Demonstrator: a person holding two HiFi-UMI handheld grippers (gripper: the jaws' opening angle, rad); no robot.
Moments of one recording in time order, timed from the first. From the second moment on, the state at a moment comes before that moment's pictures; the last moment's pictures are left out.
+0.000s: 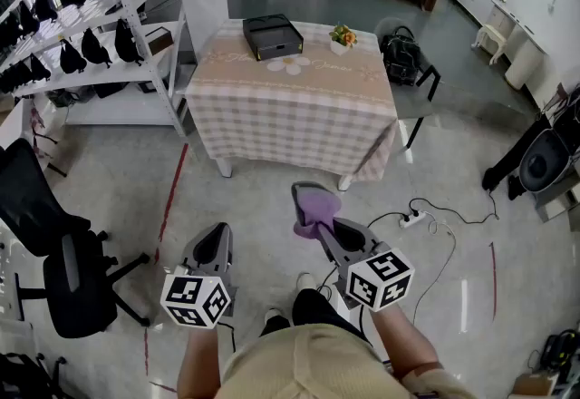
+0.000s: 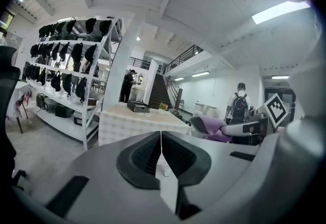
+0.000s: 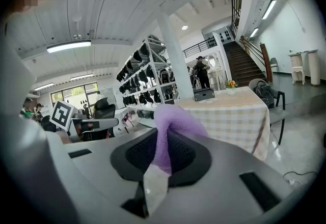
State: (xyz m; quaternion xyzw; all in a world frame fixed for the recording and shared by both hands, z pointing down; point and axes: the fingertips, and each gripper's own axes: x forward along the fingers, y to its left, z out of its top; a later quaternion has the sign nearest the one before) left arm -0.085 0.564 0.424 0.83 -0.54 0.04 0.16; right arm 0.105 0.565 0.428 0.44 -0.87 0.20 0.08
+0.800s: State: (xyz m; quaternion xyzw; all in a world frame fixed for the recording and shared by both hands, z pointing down) left arm -0.027 0.473 0.438 0.82 -0.53 0.06 0.20; right arm 0.116 0.483 0.444 0.35 -0.90 0.21 0.13
